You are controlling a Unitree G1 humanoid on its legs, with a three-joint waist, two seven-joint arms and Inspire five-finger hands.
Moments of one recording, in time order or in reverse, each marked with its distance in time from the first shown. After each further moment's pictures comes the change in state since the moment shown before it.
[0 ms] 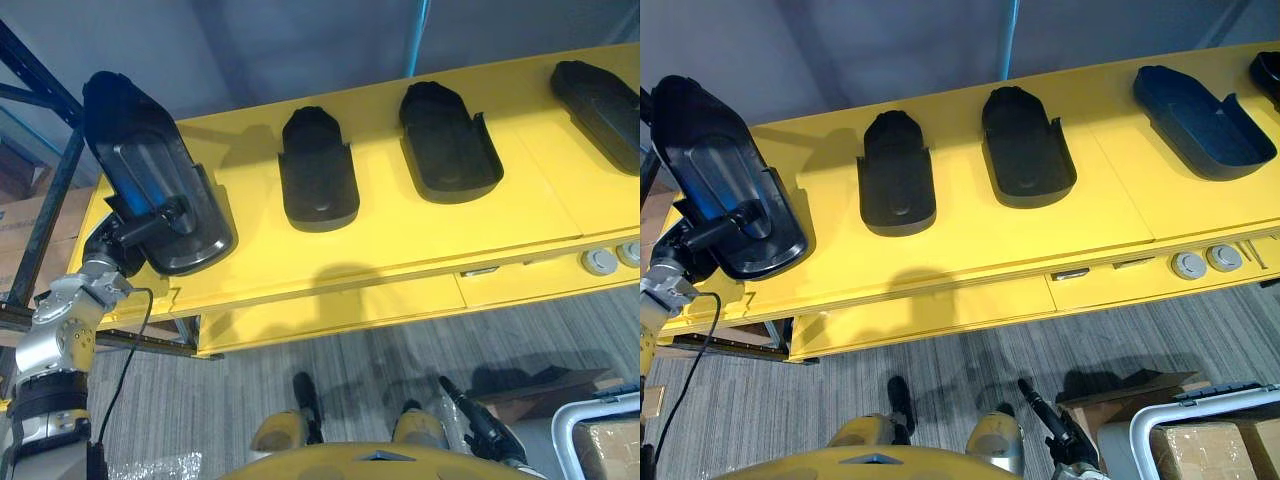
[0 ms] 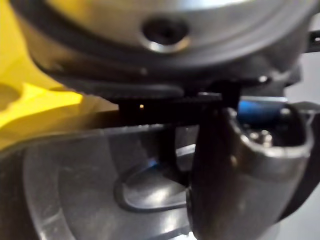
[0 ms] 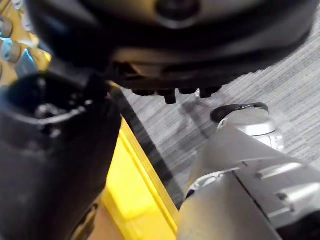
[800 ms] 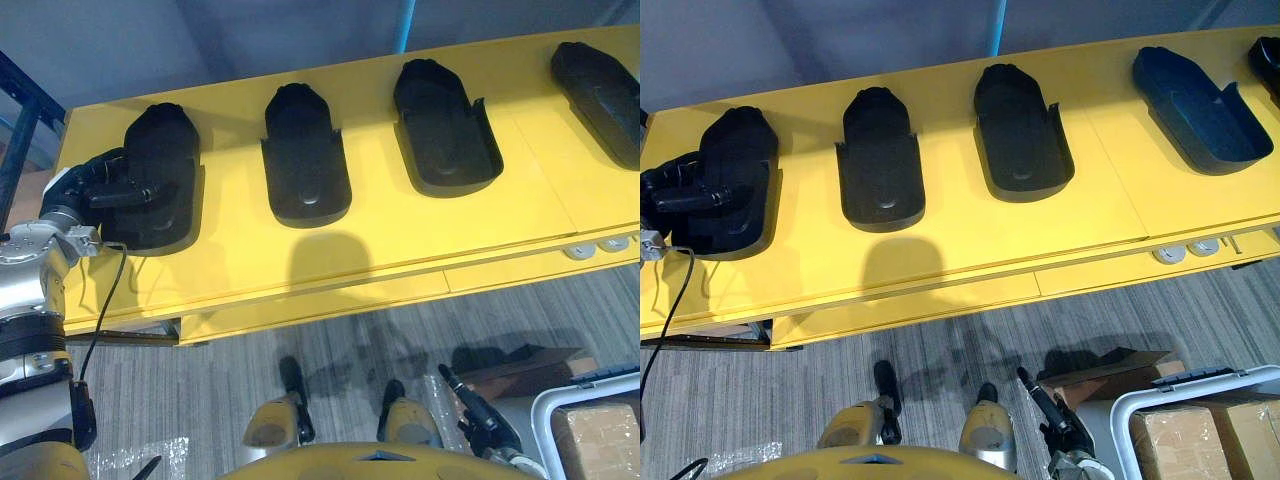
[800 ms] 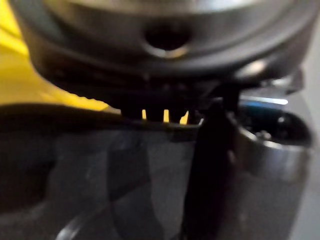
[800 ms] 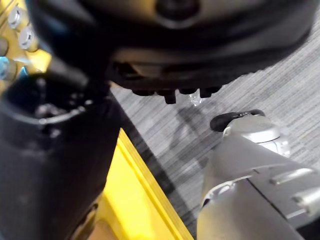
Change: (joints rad) left arm -0.260 0.121 -0.002 0.151 0.365 0.081 0.052; right arm -0.022 0.001 0.011 -0.025 0.058 0.023 0.002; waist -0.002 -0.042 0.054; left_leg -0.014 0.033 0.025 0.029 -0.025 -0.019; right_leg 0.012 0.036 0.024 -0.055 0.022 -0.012
